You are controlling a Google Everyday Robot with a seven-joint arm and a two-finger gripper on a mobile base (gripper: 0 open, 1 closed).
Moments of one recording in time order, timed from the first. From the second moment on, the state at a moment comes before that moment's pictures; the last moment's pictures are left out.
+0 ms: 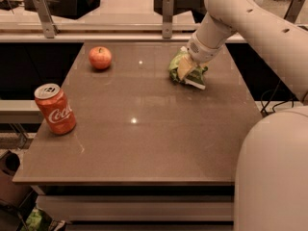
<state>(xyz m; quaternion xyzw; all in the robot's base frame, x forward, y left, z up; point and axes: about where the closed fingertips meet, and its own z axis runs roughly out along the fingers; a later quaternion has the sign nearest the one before) 0.703 -0.121 0.825 -0.28 0.94 0.10 0.16</state>
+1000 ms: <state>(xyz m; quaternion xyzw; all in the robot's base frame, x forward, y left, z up) 0.699 -0.125 0.841 -0.28 0.94 0.09 0.17</state>
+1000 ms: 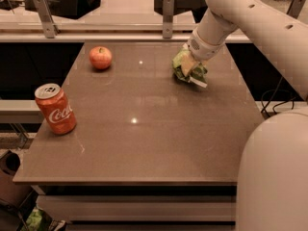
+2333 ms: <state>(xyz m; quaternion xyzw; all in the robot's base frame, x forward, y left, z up) 0.636 -0.124 0.893 -0.38 0.89 0.18 0.18</state>
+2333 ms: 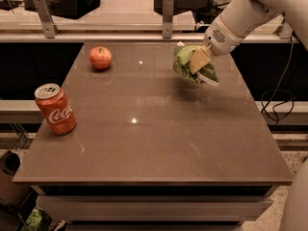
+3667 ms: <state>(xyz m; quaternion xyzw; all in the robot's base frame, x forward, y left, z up) 0.517 -0.068 0.918 -0.46 0.85 0.21 0.16</state>
